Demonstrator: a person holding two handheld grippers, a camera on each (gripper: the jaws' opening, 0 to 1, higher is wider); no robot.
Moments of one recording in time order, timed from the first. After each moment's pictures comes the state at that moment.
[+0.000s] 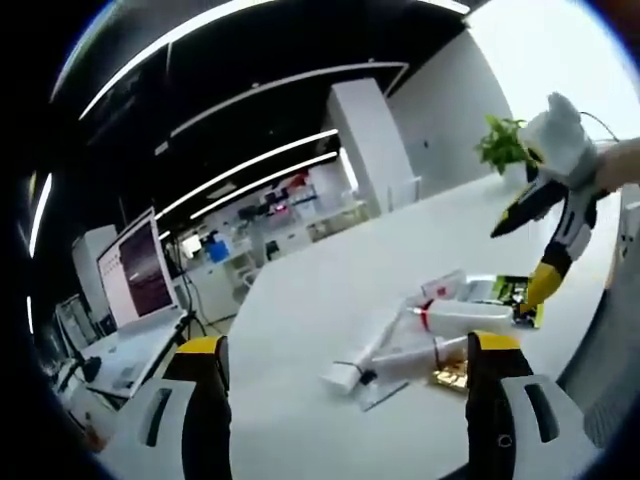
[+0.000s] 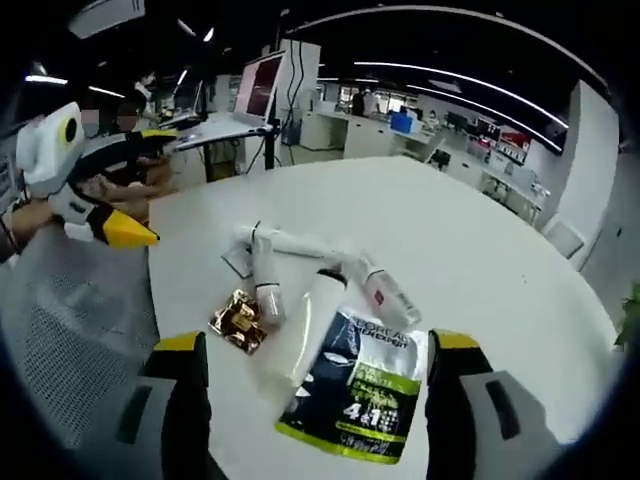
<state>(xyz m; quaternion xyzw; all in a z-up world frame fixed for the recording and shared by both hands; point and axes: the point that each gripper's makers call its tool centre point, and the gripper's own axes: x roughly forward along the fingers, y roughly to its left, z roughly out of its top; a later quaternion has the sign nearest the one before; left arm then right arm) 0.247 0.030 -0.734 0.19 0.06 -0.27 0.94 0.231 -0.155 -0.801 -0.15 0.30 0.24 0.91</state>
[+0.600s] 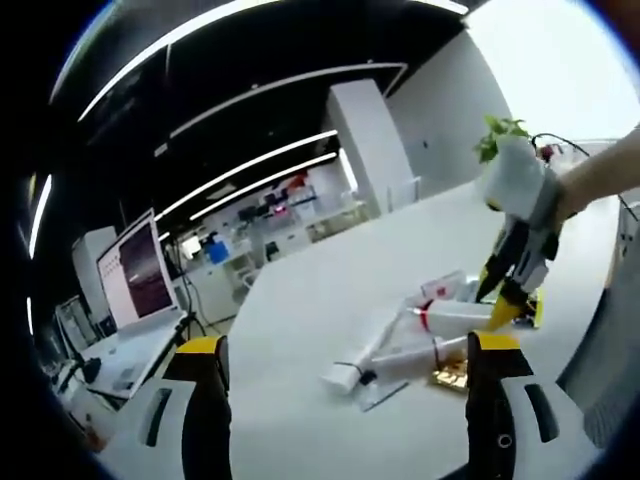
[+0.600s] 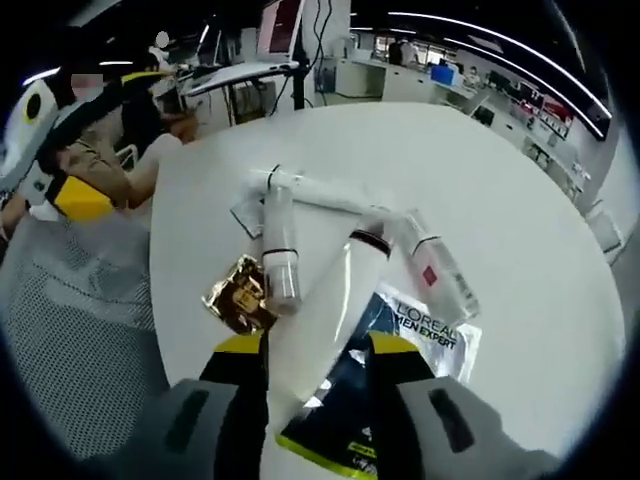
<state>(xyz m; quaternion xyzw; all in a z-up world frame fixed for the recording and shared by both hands) 0.246 0.030 -0.734 0.19 0.06 -0.27 0.94 0.246 -0.134 -0.854 -0.16 0.41 0.30 0.85</state>
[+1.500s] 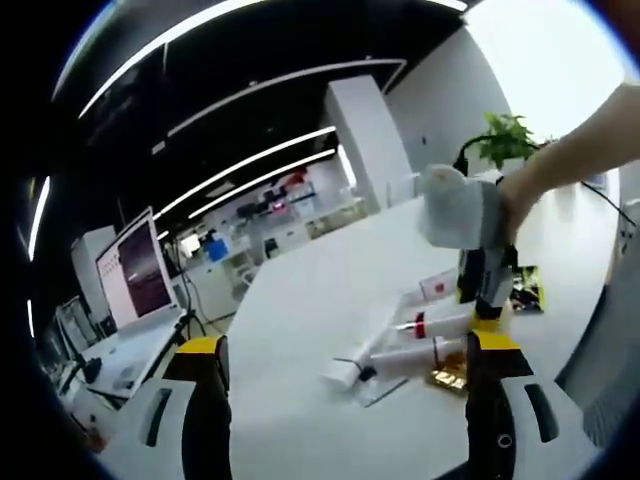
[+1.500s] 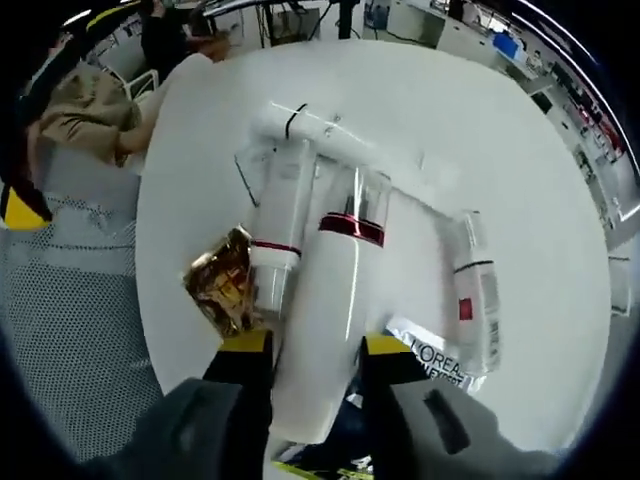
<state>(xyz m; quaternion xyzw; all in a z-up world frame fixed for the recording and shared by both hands) 0.247 0.030 -0.738 0.19 0.07 -0.27 0.94 0.252 -0.121 -0.887 -0.28 0.53 0.34 0.72</state>
